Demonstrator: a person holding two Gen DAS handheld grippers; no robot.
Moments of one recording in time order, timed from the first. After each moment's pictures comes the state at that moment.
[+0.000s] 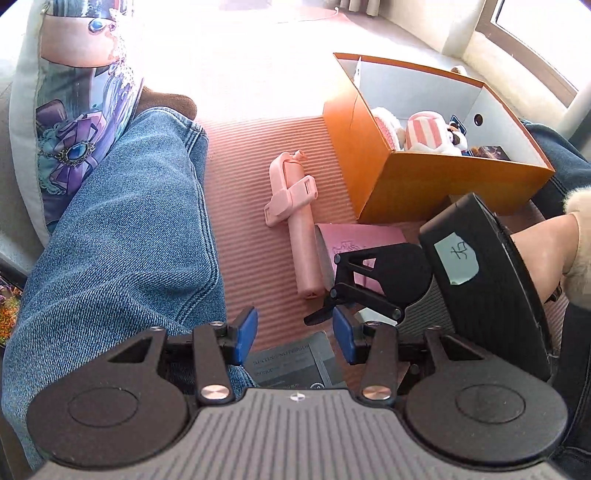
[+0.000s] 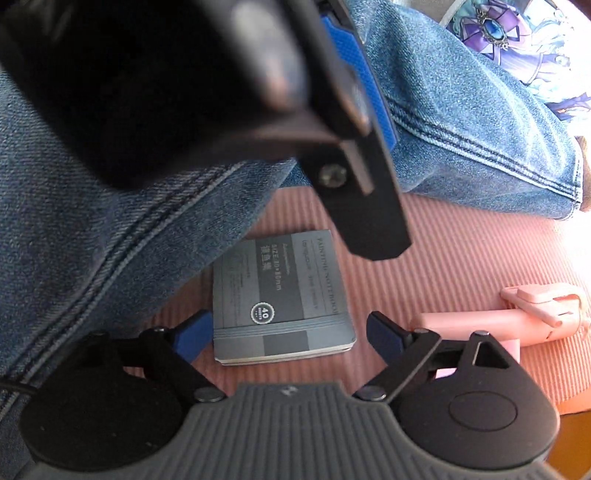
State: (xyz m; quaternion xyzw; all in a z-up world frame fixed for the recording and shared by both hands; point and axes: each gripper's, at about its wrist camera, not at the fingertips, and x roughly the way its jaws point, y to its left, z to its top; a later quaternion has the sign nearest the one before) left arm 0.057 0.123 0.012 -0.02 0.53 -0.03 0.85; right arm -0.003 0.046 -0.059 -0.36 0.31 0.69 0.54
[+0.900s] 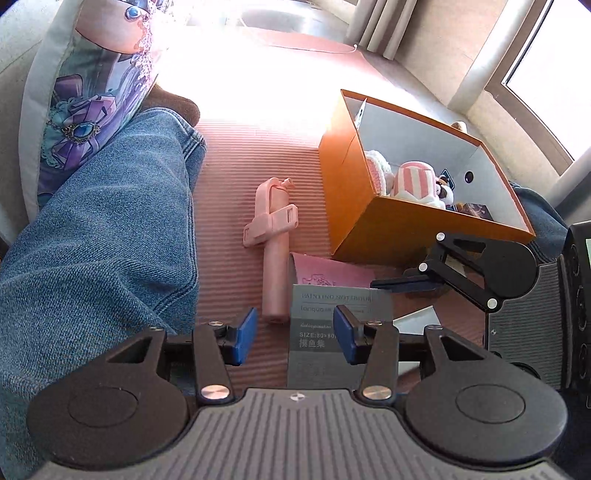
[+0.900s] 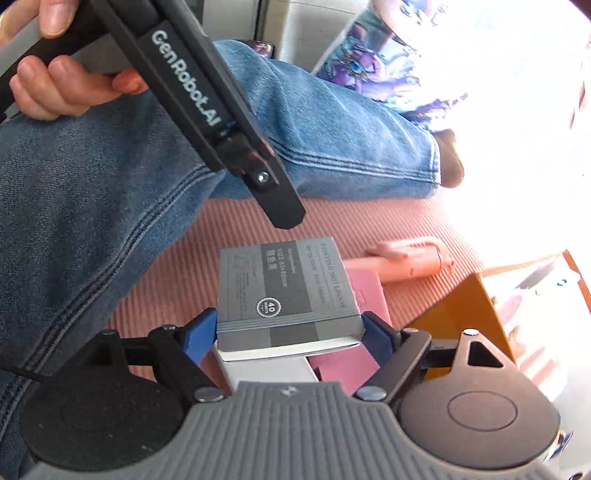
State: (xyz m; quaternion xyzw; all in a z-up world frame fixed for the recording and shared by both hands) left arm 0.056 0.113 0.012 -0.11 0.50 -0.04 0.86; right arm -0.009 -0.028 -0.006 -0.35 0.28 0.58 0.68
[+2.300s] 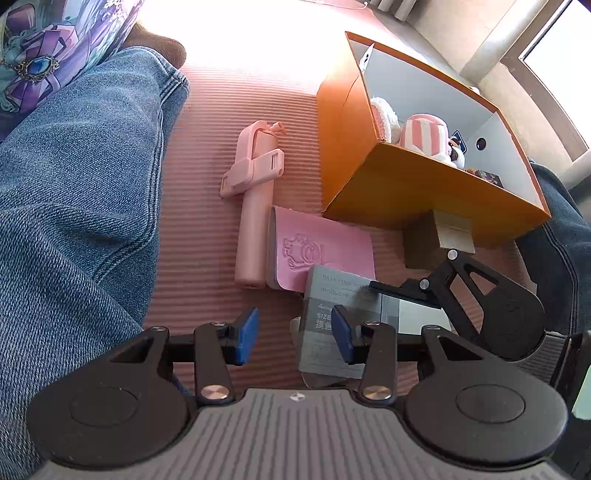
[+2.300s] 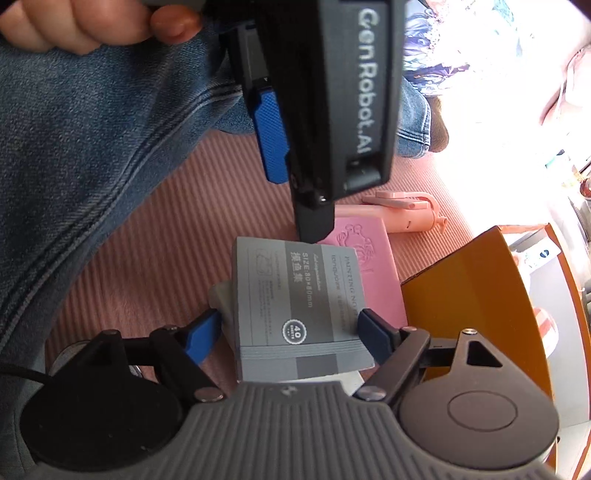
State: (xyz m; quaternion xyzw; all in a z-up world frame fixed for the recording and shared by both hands) left arm 0.067 0.100 -0.023 -0.13 0.55 -0.03 0.82; right arm -0.041 -0.041 -0.035 -0.42 0.28 0.50 0.70
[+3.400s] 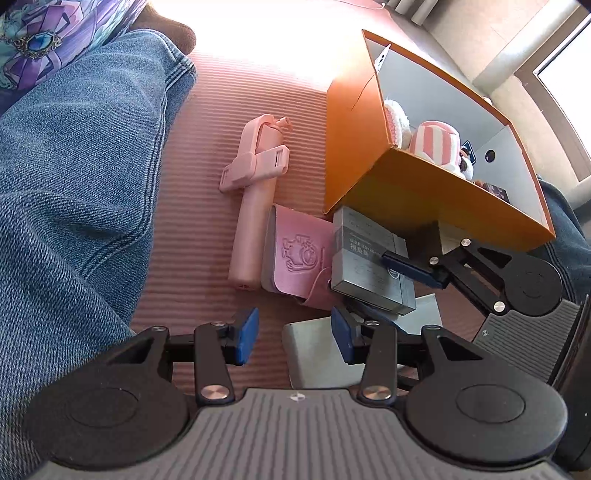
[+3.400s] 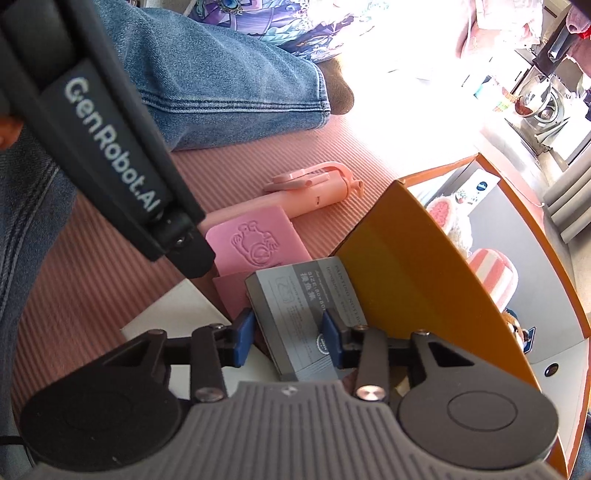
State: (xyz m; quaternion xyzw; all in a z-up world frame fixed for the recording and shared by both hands) left arm 0.083 0.106 -0.033 -0.18 0.56 -0.01 0.80; right arm 0.007 -0.040 -0.026 -0.36 0.32 0.39 0.79
